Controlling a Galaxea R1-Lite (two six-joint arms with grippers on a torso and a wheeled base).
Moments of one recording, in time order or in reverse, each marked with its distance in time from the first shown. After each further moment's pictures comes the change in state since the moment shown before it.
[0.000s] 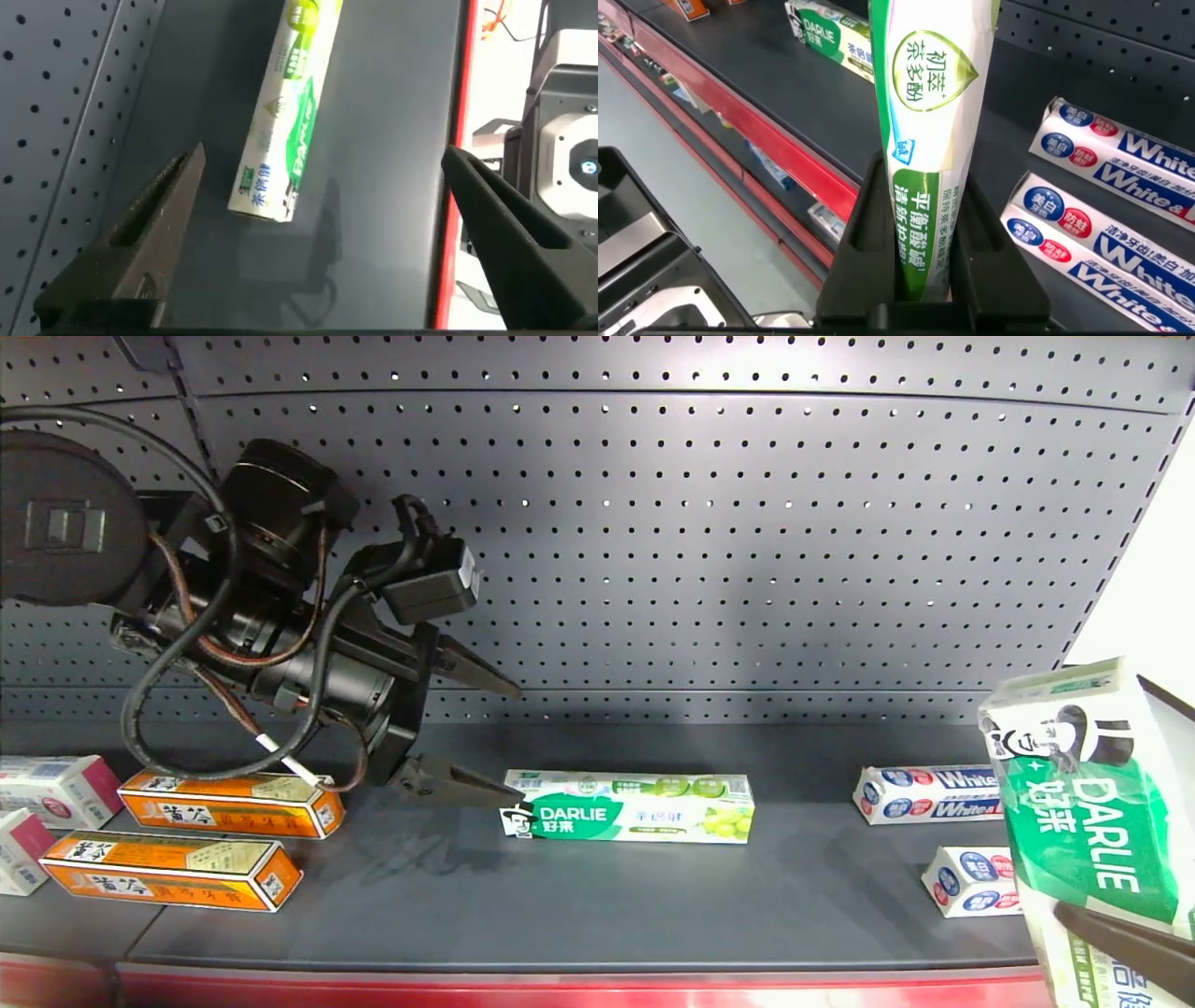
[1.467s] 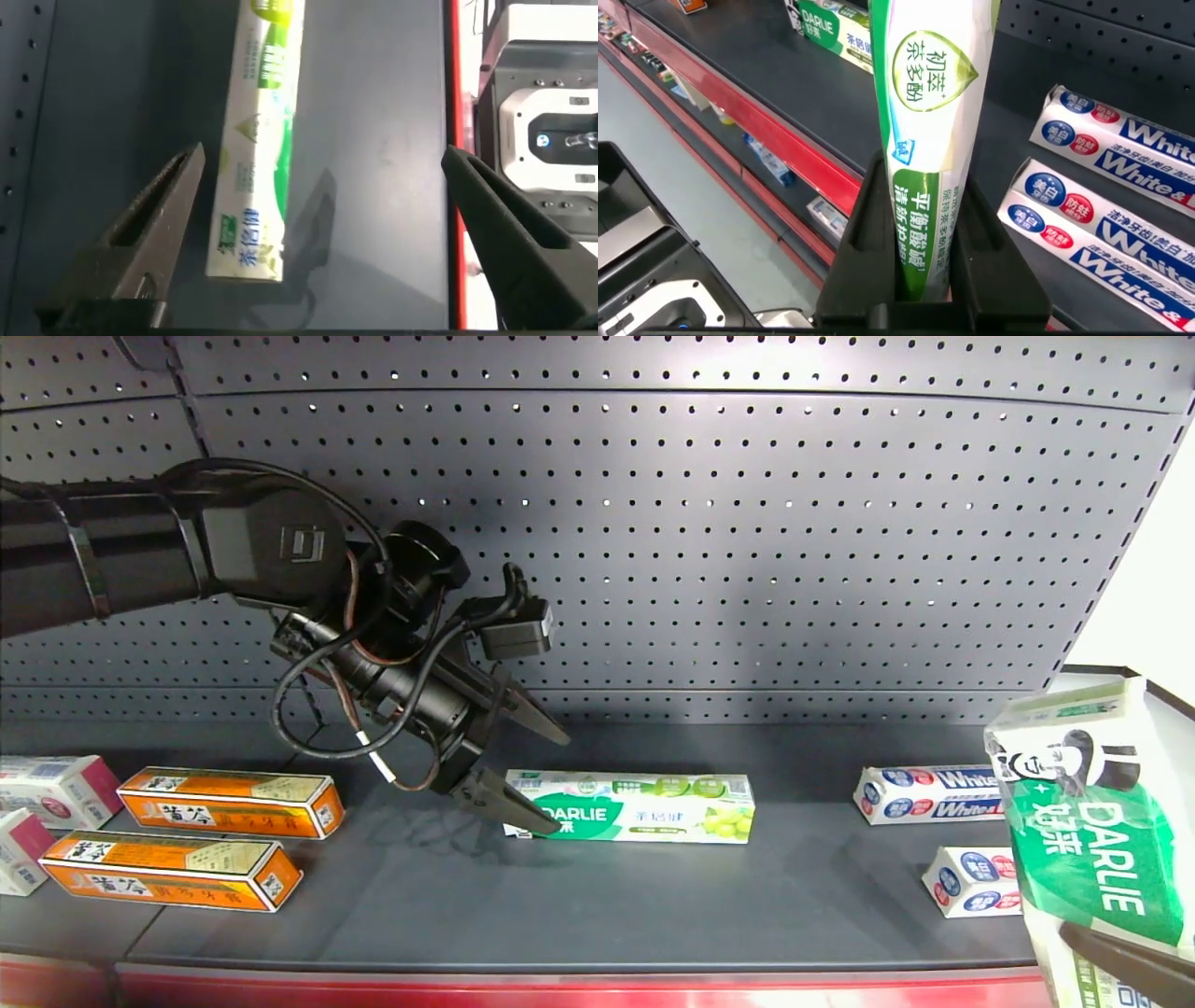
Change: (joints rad) left arm -0.035 0.282 -0.309 0.306 -0.061 0.122; right arm -0.003 -0.025 0.038 -0.007 0.000 -0.002
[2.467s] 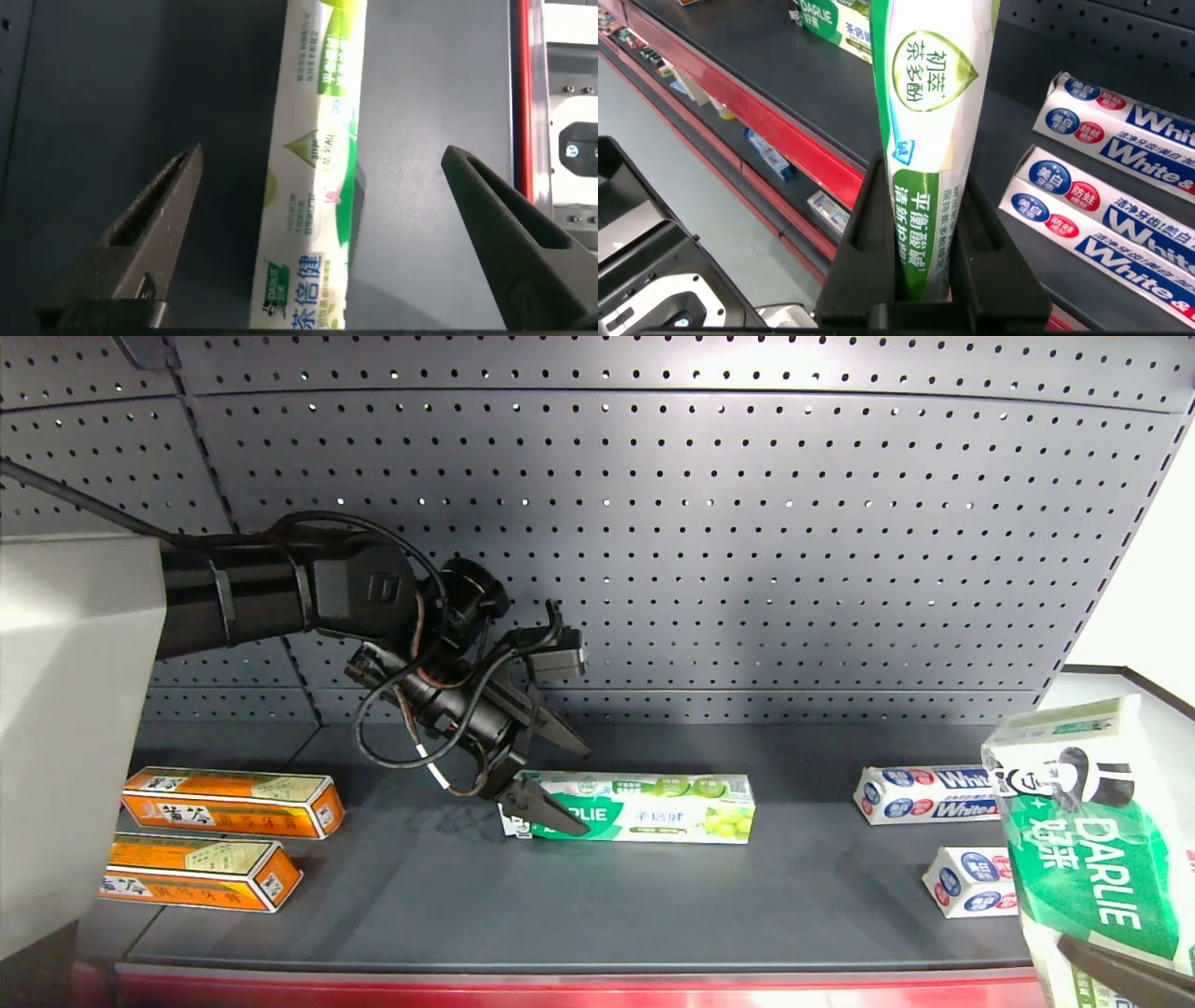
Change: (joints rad) left arm -0.018 0.126 -0.059 -0.053 0.008 -0.037; right arm -0.004 -0.011 0.030 -0.007 0.000 0.003
